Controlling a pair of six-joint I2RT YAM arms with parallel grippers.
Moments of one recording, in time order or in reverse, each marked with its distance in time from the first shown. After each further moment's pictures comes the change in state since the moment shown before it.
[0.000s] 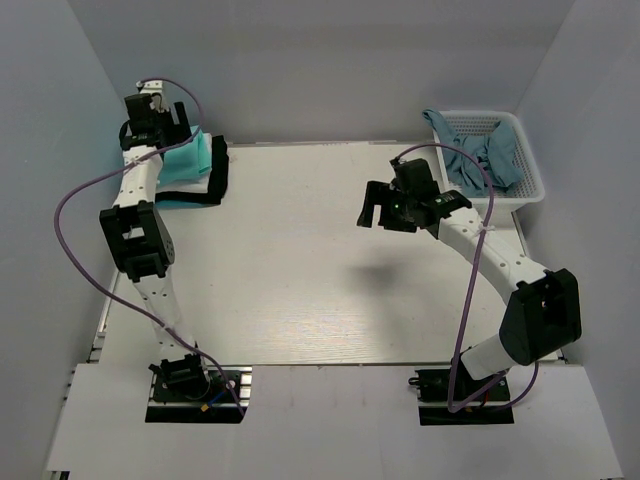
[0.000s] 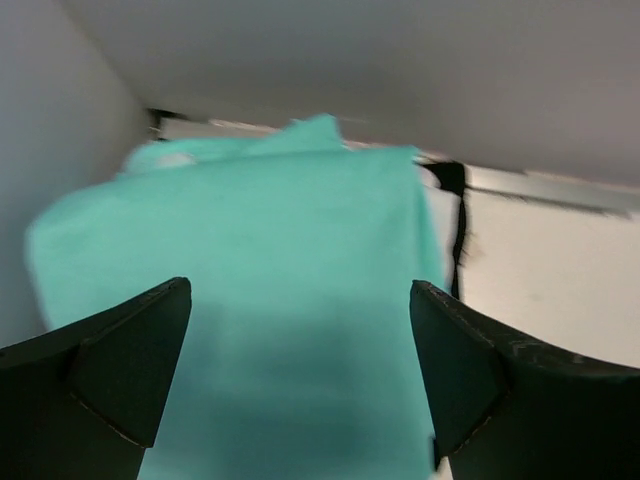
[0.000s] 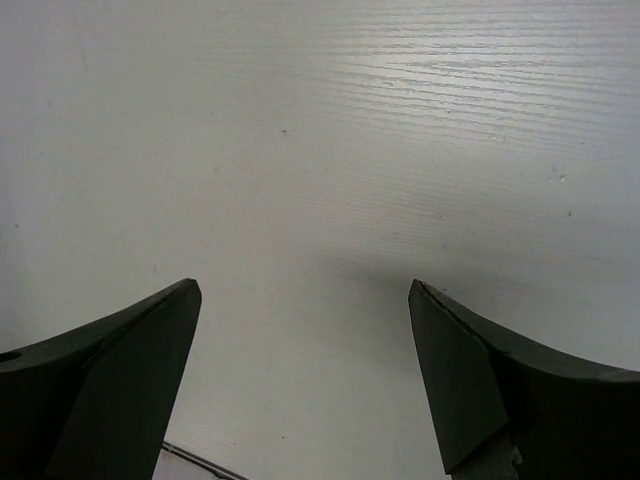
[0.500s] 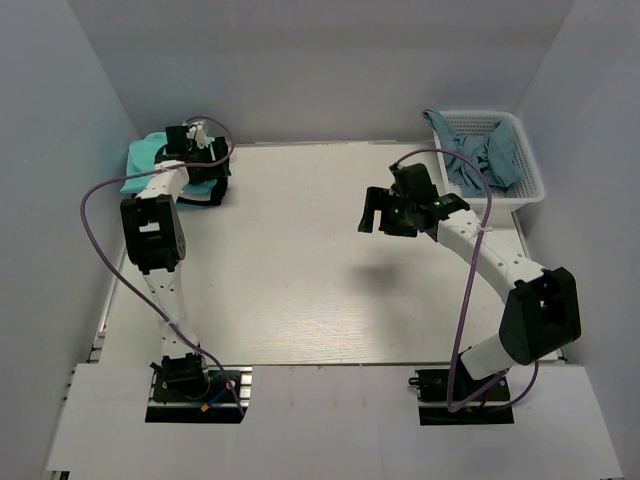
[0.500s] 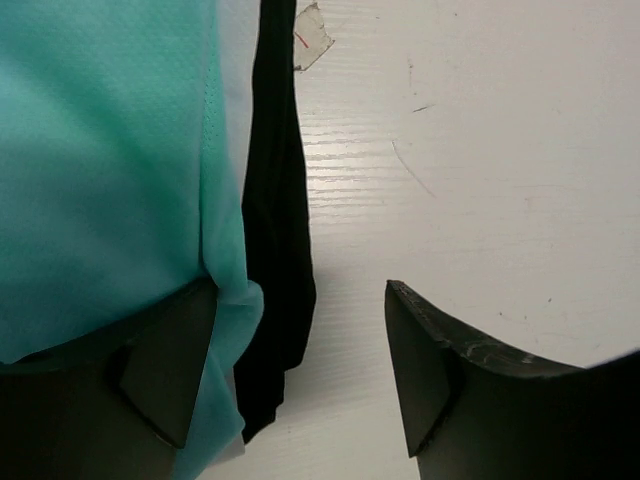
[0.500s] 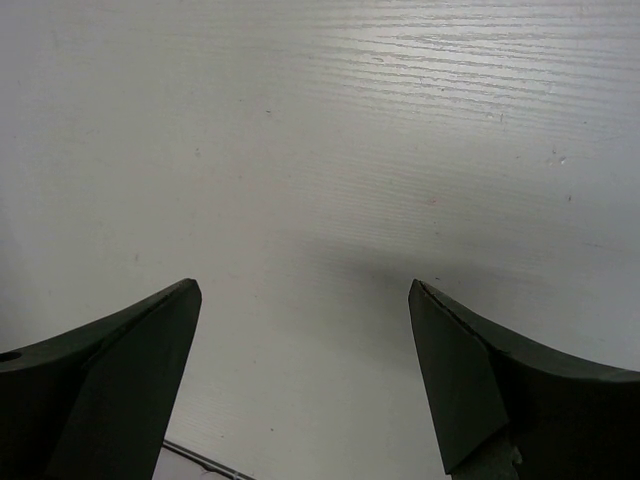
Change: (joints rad) left arm -0.092 0.083 -0.179 -0.072 0.260 -0.093; right arm -0.001 0.003 -0.035 0.003 -0.011 -0.011
